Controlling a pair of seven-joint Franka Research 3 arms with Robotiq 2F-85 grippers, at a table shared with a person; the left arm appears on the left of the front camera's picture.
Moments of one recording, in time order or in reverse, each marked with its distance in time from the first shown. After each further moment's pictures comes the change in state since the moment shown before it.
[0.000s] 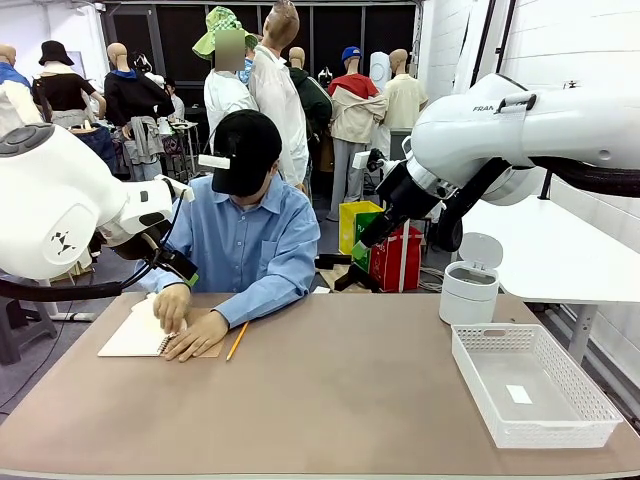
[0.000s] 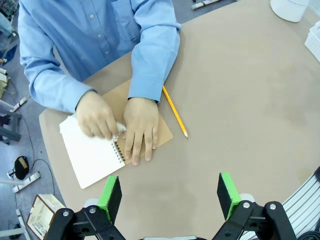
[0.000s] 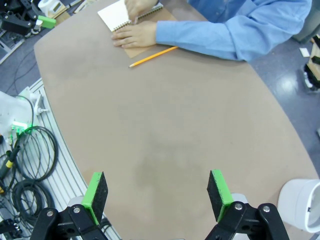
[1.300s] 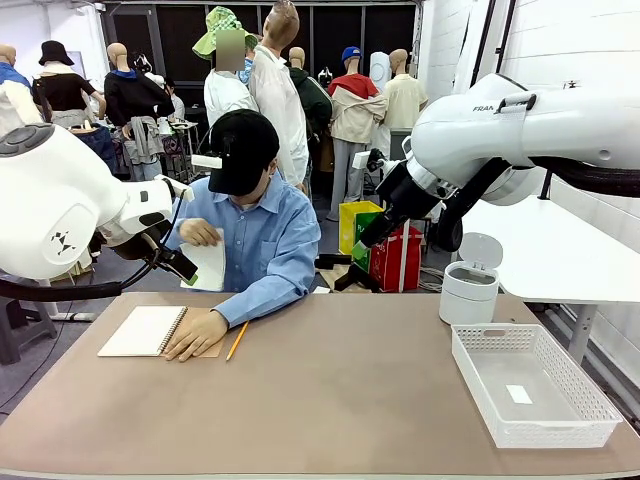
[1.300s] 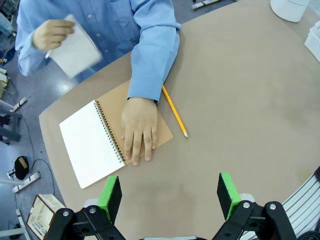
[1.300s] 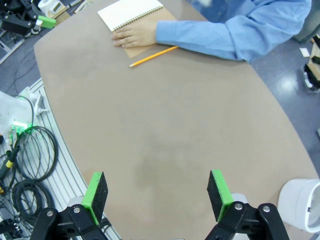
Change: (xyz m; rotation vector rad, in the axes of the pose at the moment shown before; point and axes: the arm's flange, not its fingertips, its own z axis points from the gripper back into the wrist) left arm 0.000 0.000 0.000 0.000 0.000 0.000; right arm 0.000 0.000 0.000 0.000 0.000 0.000
